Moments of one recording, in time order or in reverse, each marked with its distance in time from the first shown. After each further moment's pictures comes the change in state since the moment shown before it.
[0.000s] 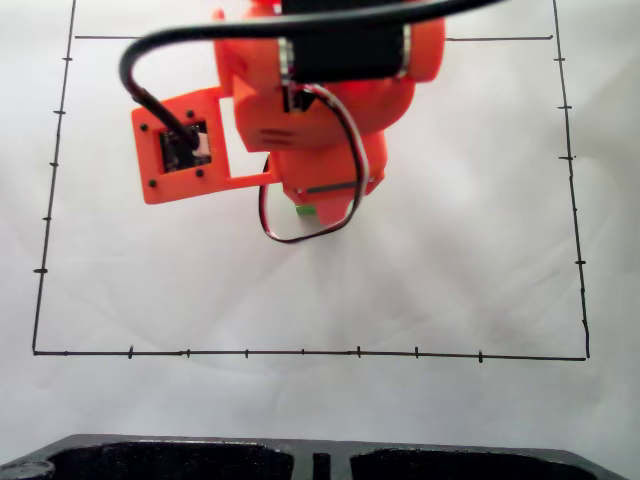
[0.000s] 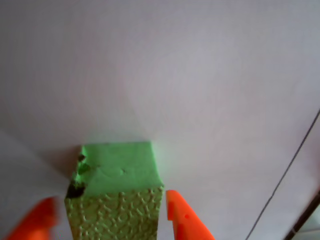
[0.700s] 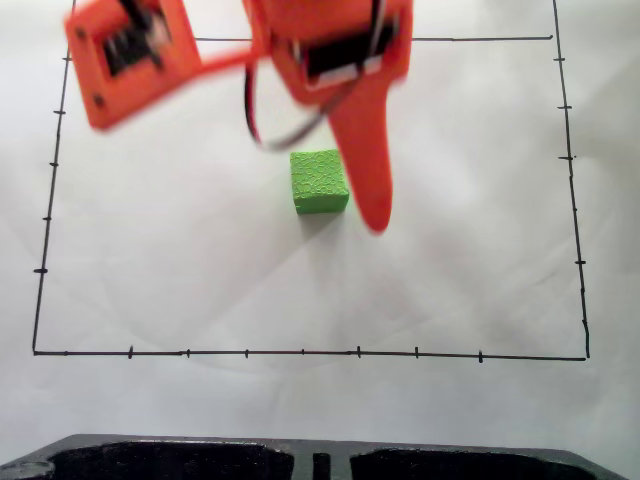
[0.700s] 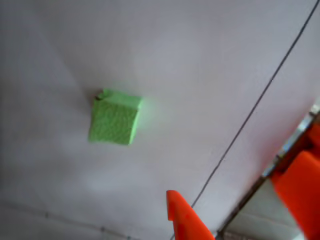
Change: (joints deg) arm 1.7 35.3 3.4 12.8 -13.9
